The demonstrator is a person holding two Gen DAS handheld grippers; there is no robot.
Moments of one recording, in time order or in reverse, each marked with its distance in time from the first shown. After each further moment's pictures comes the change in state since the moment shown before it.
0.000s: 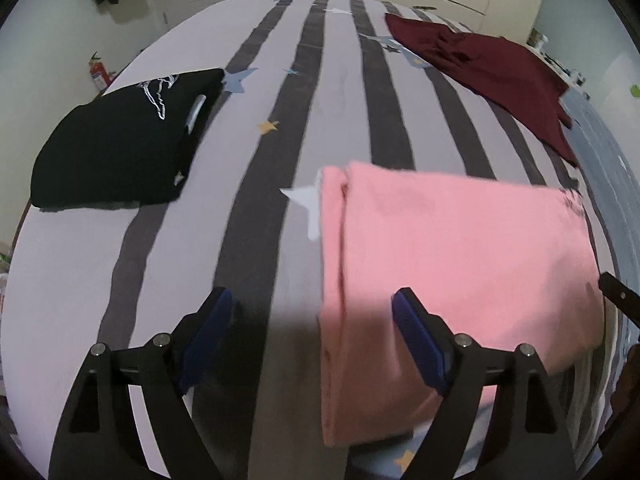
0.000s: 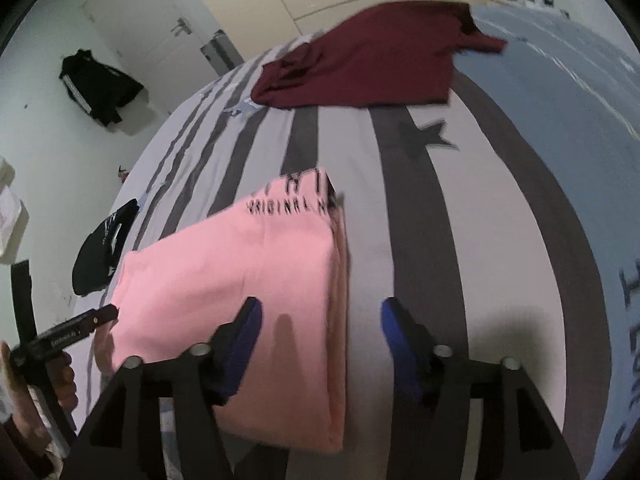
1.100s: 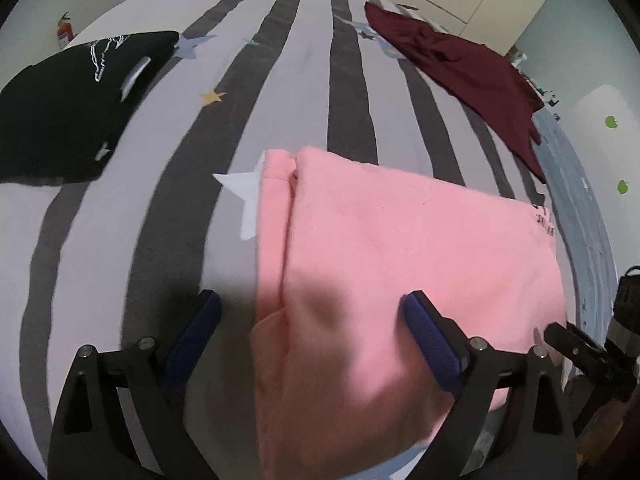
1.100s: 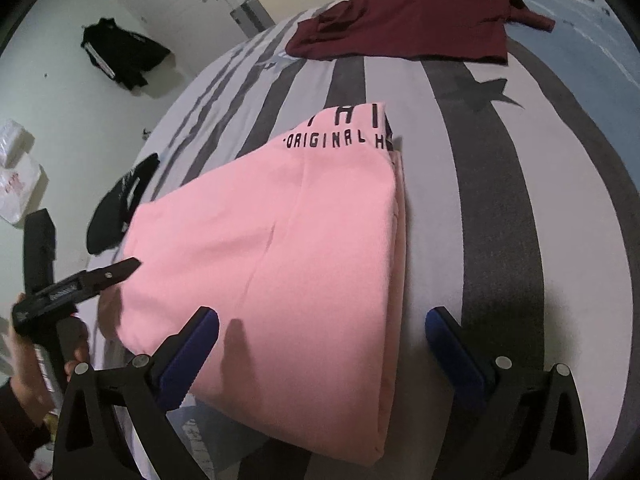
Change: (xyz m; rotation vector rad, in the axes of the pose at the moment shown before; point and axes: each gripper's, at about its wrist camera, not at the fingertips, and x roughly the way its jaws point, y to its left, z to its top) left arm 0.029 -0.013 0.008 -0.084 0.058 -0.193; right arm 0.035 0.010 -0.007 -0.068 0.109 0.095
